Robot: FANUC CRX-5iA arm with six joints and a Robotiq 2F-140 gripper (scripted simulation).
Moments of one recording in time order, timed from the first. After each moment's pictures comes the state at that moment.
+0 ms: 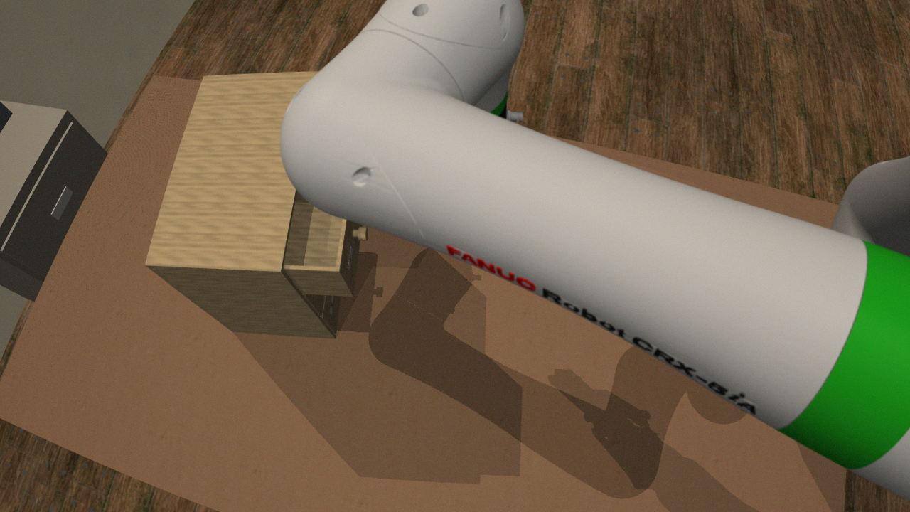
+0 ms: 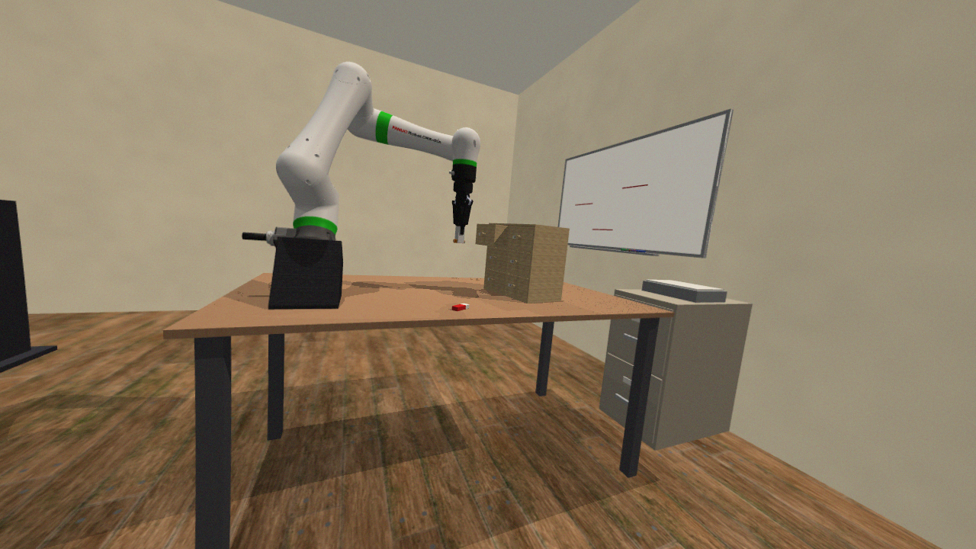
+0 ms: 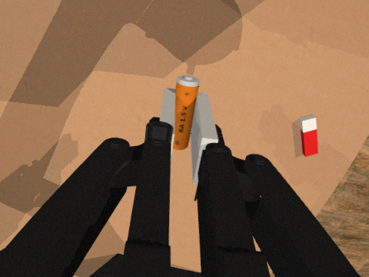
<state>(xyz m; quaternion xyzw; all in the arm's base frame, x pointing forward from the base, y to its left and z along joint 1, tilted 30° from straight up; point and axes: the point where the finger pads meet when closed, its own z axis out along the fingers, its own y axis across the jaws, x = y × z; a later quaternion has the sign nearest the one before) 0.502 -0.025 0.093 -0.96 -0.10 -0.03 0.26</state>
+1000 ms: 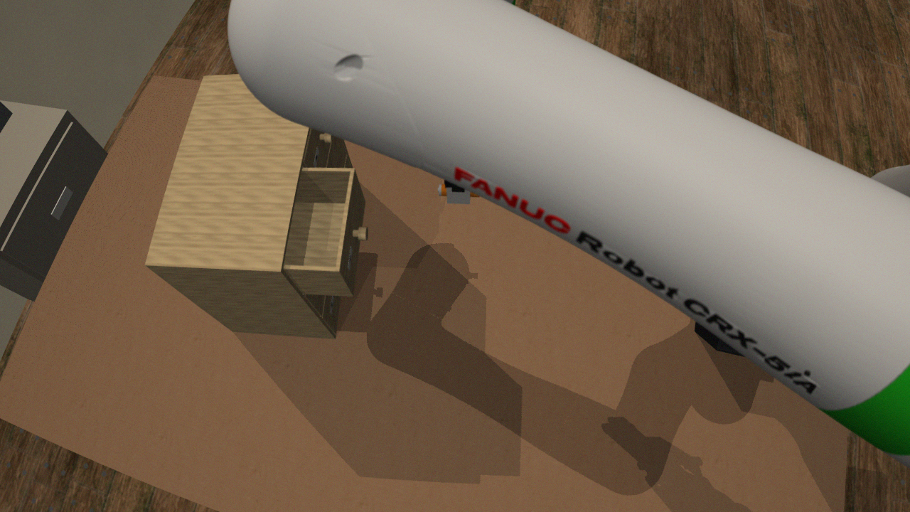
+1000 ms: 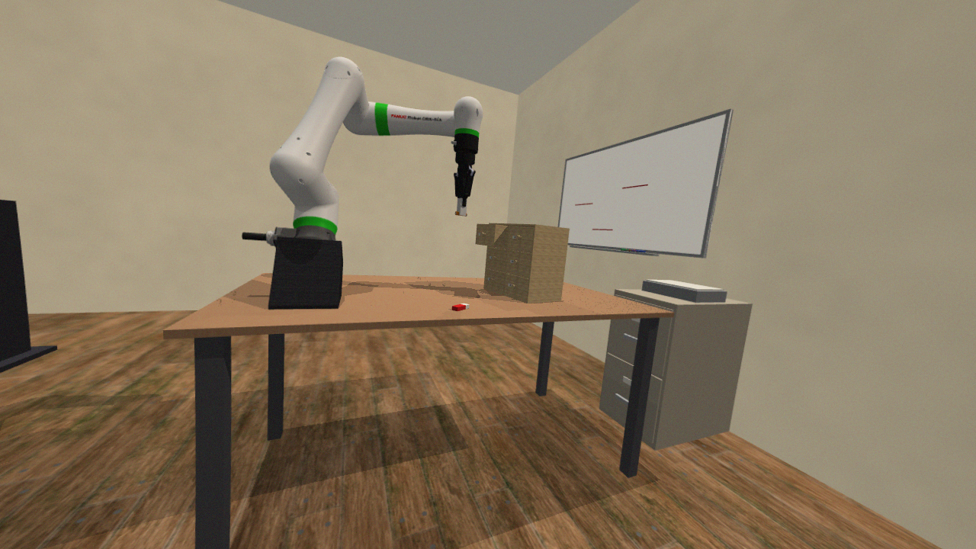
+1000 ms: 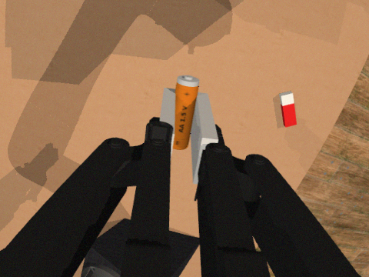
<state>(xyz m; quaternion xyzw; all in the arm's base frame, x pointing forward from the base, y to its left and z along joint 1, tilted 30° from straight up) 0.502 -0.079 0.187 -0.96 -0.10 -0.03 0.26</state>
